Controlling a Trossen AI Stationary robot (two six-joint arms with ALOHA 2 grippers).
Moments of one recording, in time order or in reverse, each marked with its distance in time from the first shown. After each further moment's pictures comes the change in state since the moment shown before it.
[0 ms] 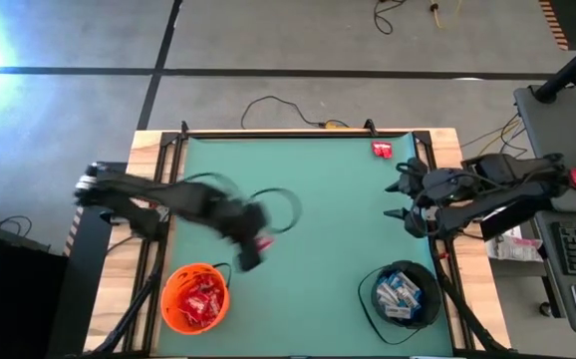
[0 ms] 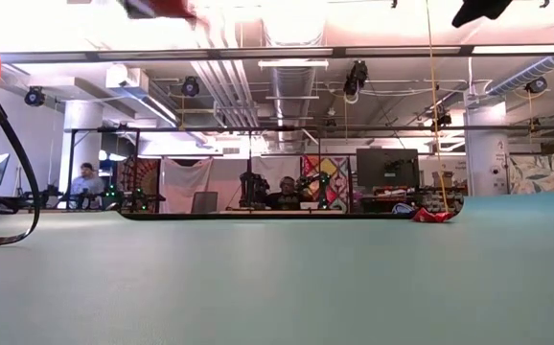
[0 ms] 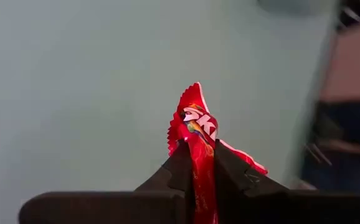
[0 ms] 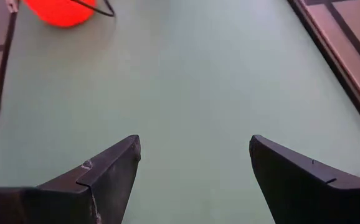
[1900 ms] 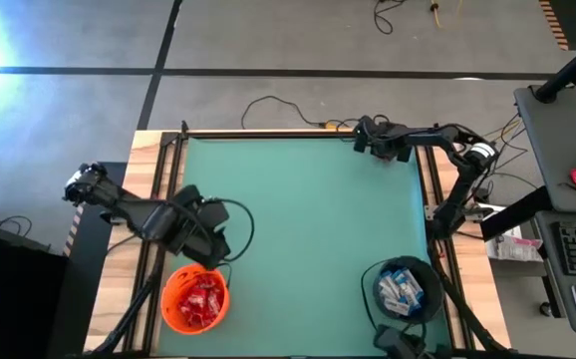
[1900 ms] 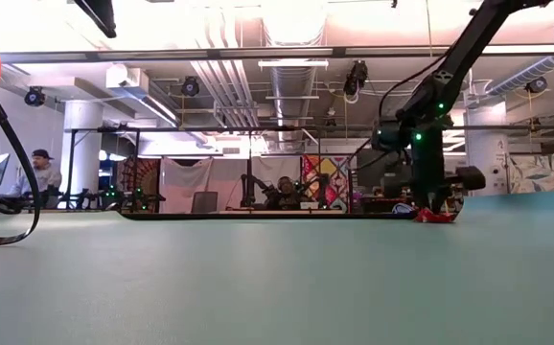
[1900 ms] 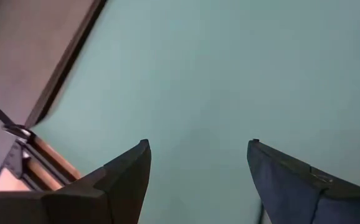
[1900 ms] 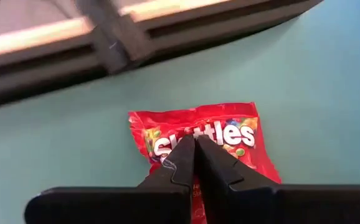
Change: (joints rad) left arm -0.278 -0.104 0.014 -0.561 -0.568 -0.329; right arm -1.067 0.858 -0.273 0.634 0.257 0.631
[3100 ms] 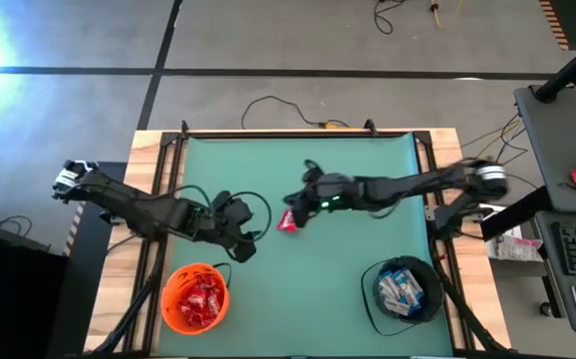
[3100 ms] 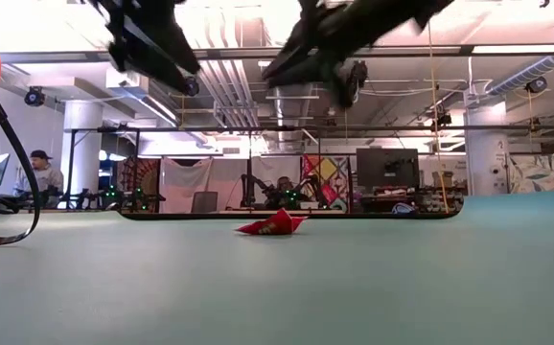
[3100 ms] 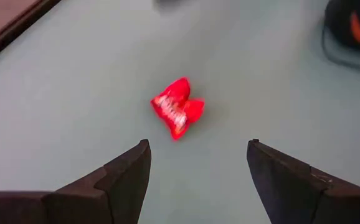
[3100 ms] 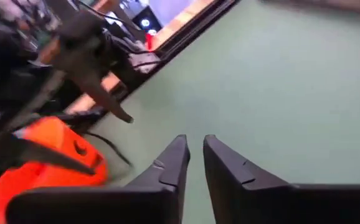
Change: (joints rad) left arm 0.174 -0.146 -0.489 0.936 0.059 0.311; right arm 0.838 -0.131 0.158 0.581 -0.337 -0.239
